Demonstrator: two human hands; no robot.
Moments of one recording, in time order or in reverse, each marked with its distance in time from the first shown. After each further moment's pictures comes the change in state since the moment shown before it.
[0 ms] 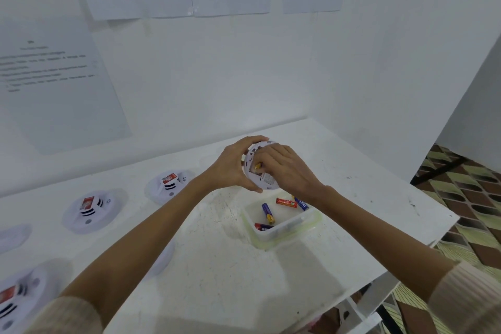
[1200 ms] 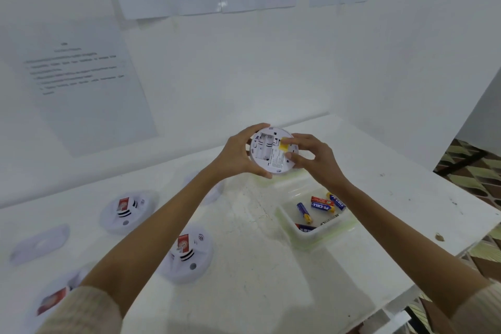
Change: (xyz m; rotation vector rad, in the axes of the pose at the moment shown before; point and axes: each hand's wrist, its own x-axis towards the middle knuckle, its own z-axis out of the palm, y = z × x) left_hand -0.016 -0.026 -0.053 -0.087 0.094 -0.174; right_hand 0.022 -0.012 0.015 0.795 0.122 0.856
